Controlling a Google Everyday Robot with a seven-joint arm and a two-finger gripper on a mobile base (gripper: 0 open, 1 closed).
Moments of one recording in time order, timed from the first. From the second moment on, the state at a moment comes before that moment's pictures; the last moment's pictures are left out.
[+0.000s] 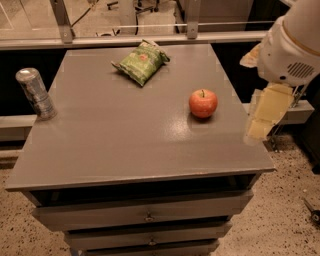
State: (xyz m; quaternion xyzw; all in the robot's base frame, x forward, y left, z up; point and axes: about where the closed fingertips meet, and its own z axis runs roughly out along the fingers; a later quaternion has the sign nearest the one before) arm 0.458 -0.180 0.965 -0.63 0.76 -0.01 0.18
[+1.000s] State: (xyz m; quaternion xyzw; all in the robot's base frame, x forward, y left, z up) arm 0.504 -0.026 0.931 -0.67 0.69 0.11 0.27
